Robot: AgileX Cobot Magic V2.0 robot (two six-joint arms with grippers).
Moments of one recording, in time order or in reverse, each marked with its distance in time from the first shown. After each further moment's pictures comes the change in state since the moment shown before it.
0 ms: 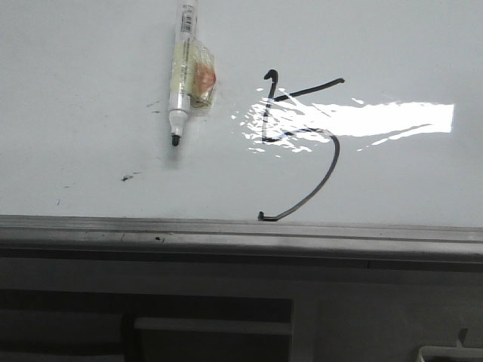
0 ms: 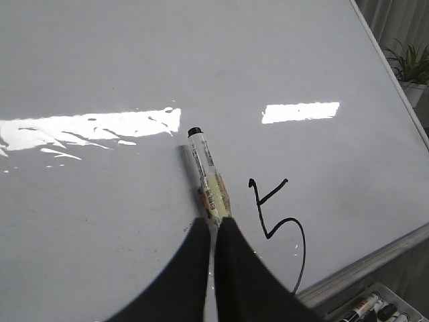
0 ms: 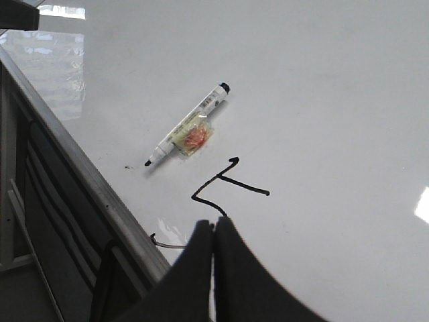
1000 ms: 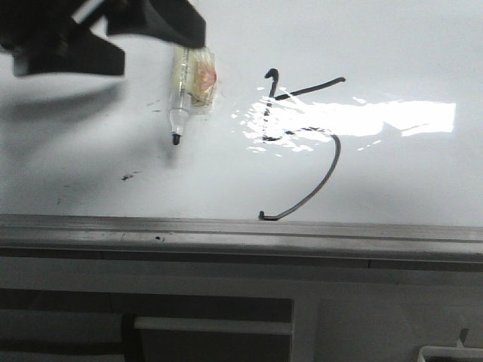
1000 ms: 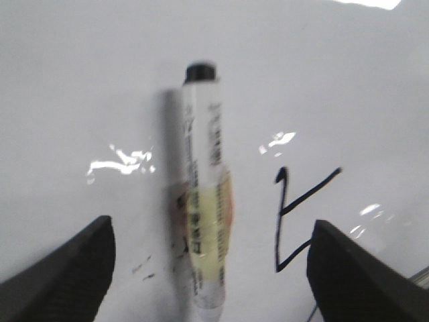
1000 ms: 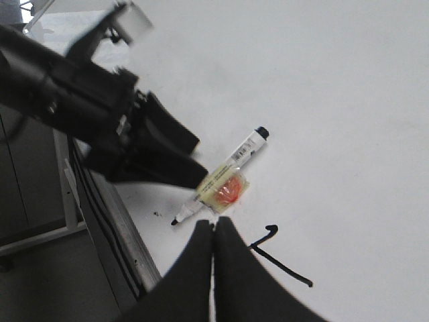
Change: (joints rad) left arm -0.036 0.792 -0.418 -0.199 -0.026 -0.047; right arm 0.060 0.591 -0.442 0.069 0.056 0.000
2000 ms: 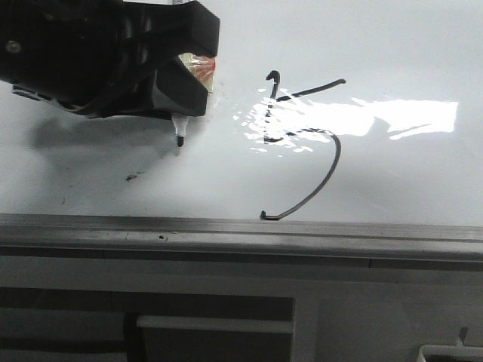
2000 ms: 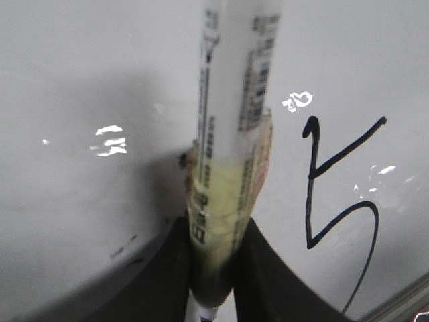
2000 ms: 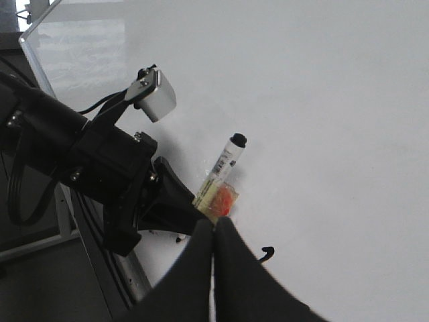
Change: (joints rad) left arm -0.009 0.232 -0.033 0.016 -0.040 -0.019; right arm 0.000 0.072 -0.046 -0.002 -0.028 -0.004
